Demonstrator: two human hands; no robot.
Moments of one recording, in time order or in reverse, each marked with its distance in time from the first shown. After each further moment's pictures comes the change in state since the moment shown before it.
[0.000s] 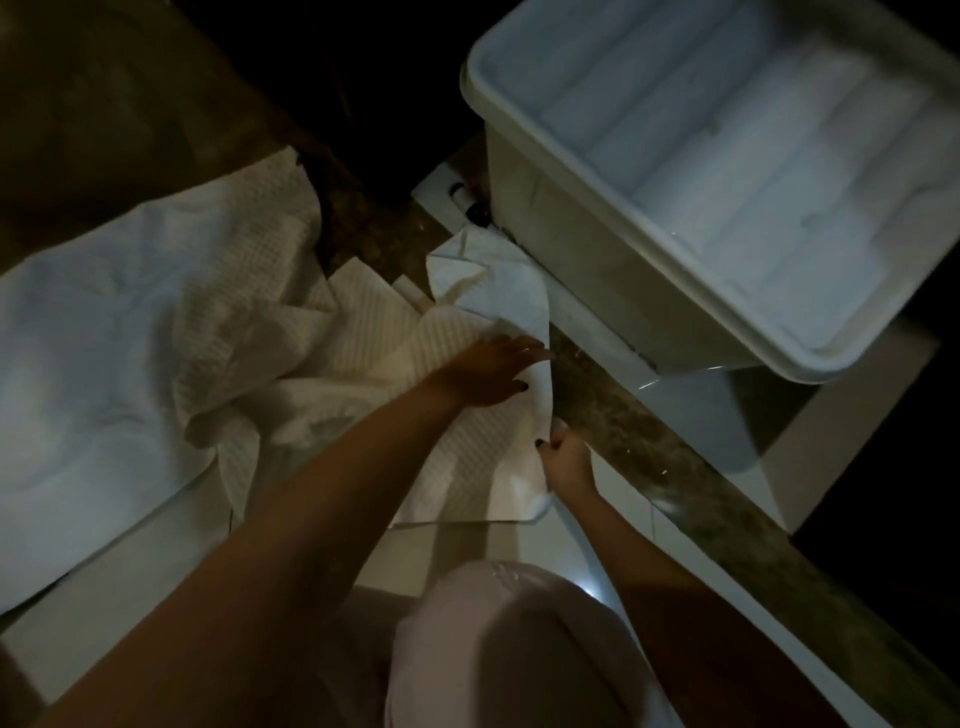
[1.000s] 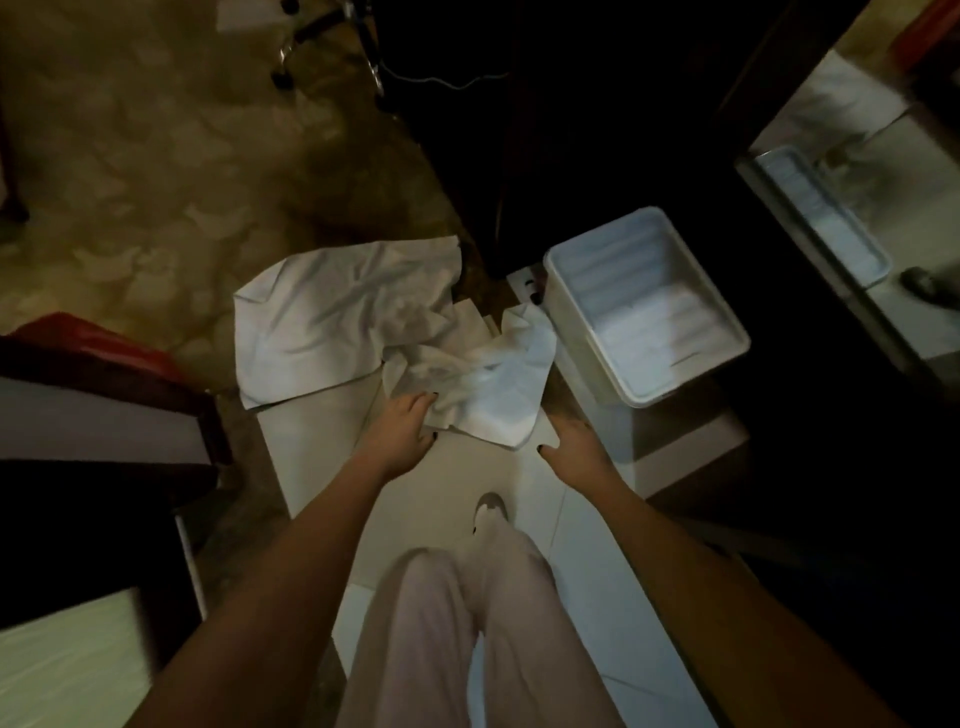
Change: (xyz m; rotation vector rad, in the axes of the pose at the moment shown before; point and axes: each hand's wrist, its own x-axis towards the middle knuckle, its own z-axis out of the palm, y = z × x) left_hand -0.444 0.305 -0.236 -0.293 0.285 -0.703; right_hand -0.455 -0.208 -0.274 -0.756 -0.313 -0.485
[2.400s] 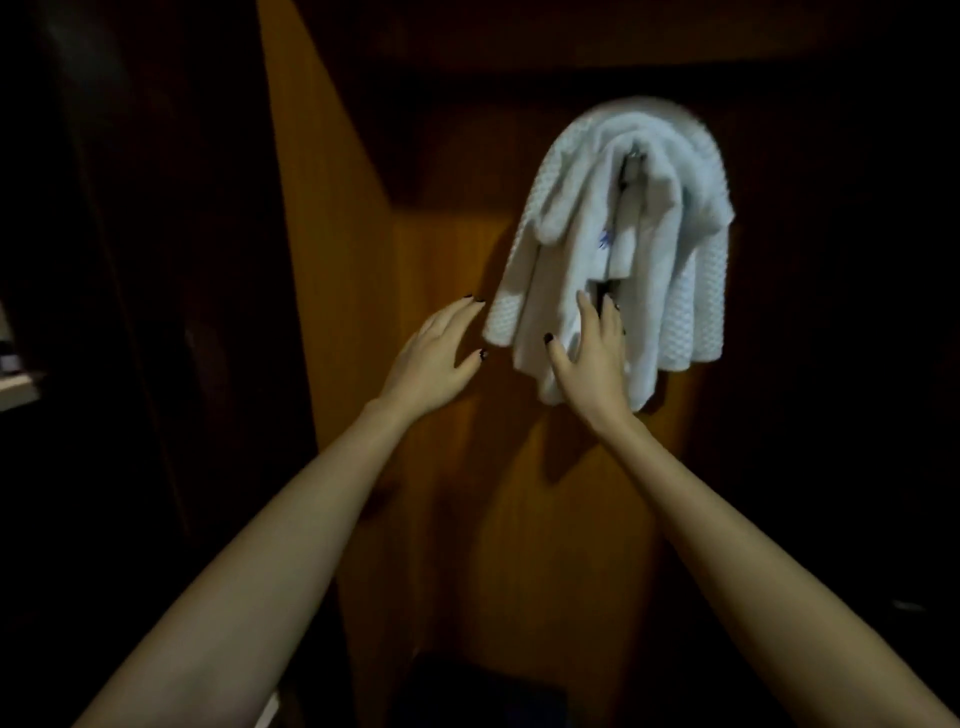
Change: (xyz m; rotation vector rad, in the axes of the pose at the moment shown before) left_hand -0.352 0.886 -0.155 -0.055 0.701 1.378; right_hand -0.773 0.329 -0.388 0.167 1.778 0.083
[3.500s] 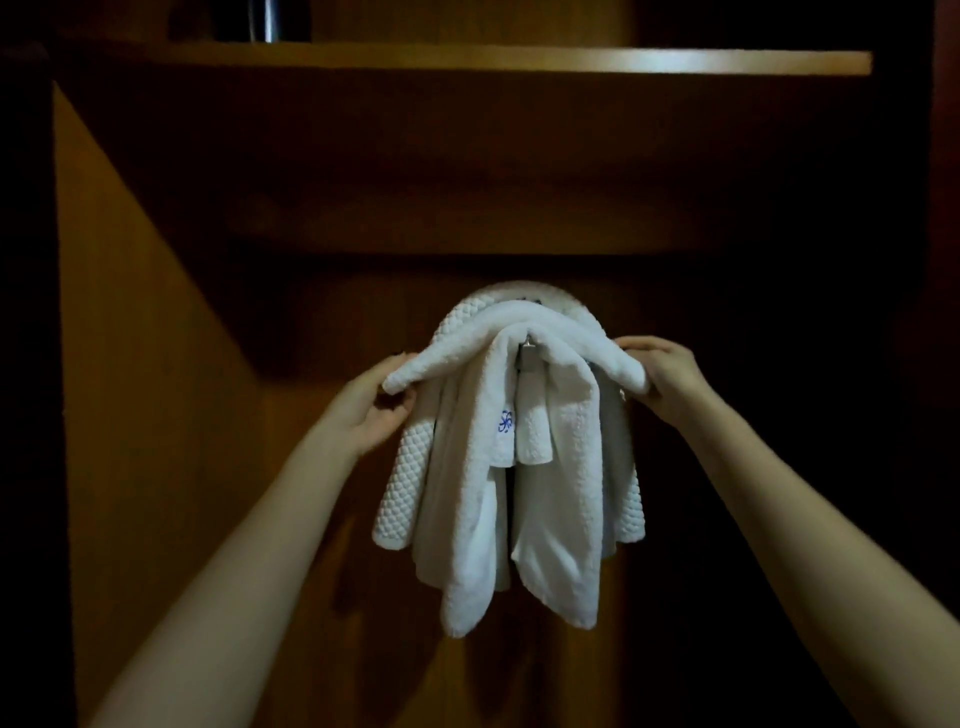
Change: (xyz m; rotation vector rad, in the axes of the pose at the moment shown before) left_hand 0.221 0.014 -0.009 -1.851 -0.001 -0.653; right_hand 0.205 0.057 -0.159 0.560 0.269 0.383
